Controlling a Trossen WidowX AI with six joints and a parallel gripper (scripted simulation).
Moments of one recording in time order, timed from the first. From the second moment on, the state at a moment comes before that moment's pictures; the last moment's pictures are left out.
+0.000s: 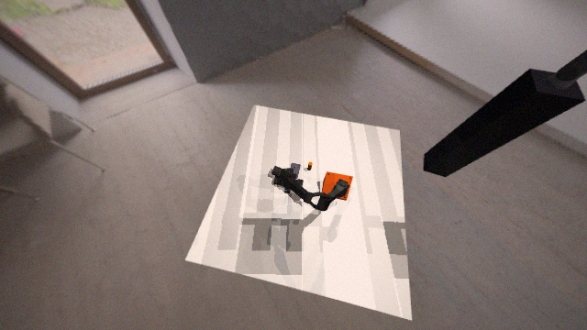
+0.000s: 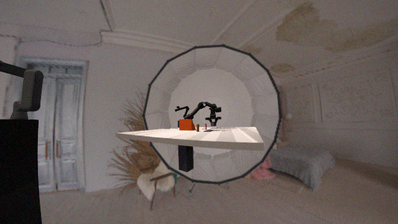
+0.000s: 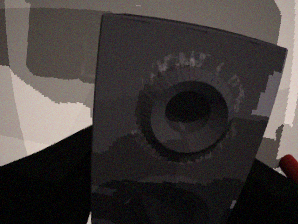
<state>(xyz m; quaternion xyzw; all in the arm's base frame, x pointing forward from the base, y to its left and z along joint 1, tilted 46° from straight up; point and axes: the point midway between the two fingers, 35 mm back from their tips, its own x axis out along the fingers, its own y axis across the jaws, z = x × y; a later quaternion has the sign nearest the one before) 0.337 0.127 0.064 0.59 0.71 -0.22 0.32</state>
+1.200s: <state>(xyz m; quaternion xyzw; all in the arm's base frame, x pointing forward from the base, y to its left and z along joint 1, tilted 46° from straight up) 0.343 0.064 0.113 0.58 0.72 -0.21 0.31</state>
